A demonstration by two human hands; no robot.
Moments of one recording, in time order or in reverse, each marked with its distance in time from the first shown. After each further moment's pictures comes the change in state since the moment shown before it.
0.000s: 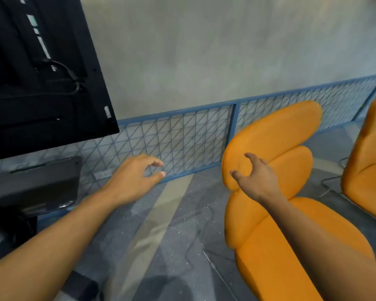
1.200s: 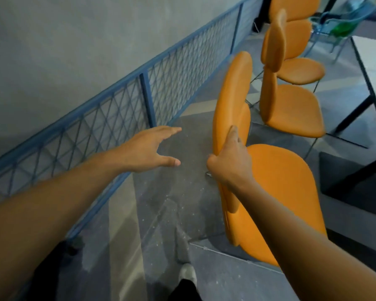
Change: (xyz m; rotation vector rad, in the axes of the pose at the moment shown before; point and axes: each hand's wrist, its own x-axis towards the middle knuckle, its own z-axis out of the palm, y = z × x) left_hand 0.356 -0.031 0.119 -0.007 -0.701 0.675; right_hand 0.155 -0.044 0.069 0.040 0.313 0.599
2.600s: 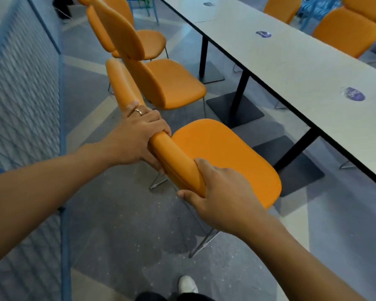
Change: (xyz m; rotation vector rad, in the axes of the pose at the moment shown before) left_hand 0.299 0.018 -0.001 0.332 -0.040 1.195; right_hand 0.027 -0.039 0.007 -0.285 0.132 0.435
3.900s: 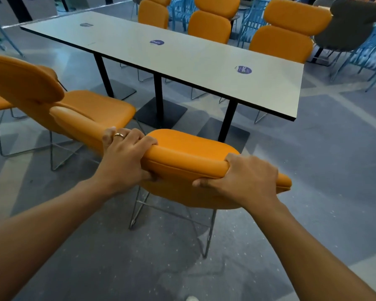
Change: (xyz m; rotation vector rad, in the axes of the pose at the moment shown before) left_hand 0.010 -0.092 0.009 -0.120 0.097 0.271; right_hand 0.025 -0.076 0.033 -0.292 0.390 0.833
